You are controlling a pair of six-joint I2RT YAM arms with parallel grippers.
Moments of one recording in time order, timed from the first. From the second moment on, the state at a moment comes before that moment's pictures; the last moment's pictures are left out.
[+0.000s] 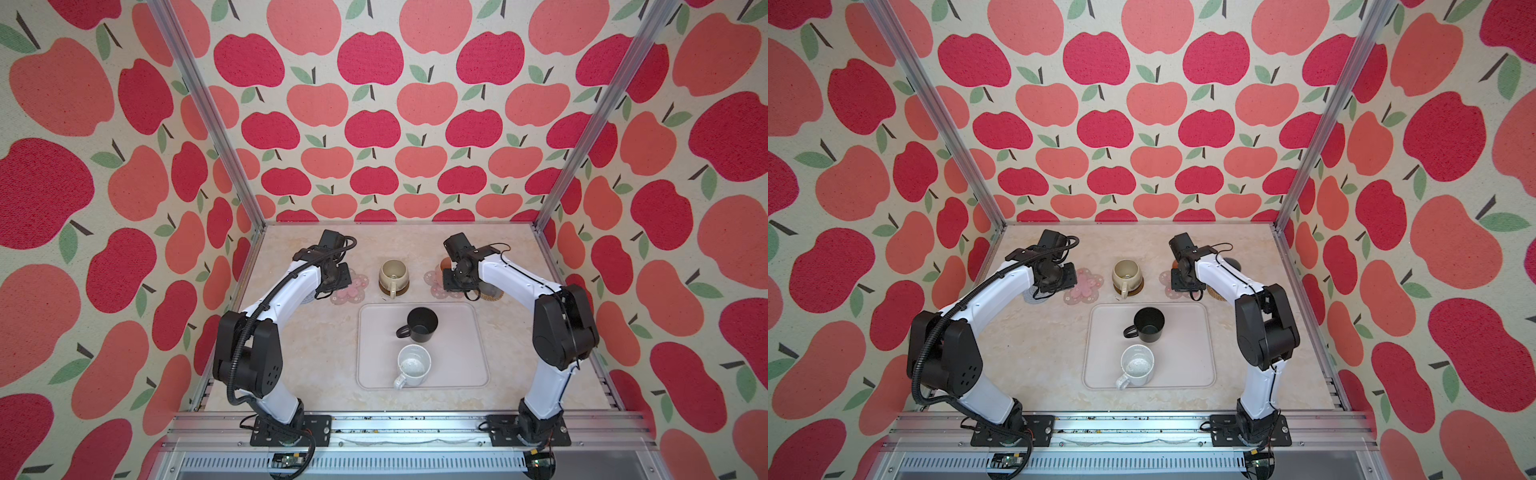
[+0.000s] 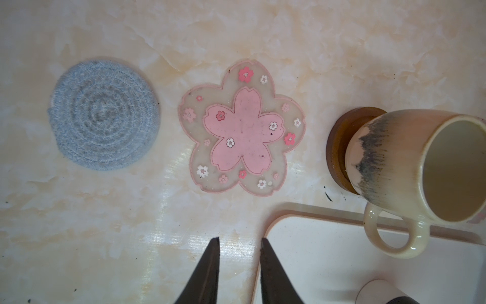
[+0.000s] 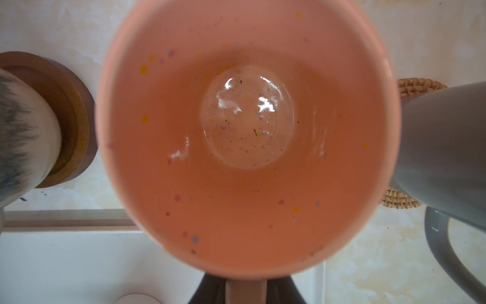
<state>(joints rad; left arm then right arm) -0.30 1.63 1.32 -0.82 -0.05 -0.49 0.50 1.85 1.43 -0.81 0.11 0.39</state>
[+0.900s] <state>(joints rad) -0.30 1.63 1.32 -0.82 -0.04 -0.49 0.50 1.87 1.43 -0.81 0.09 0.40</state>
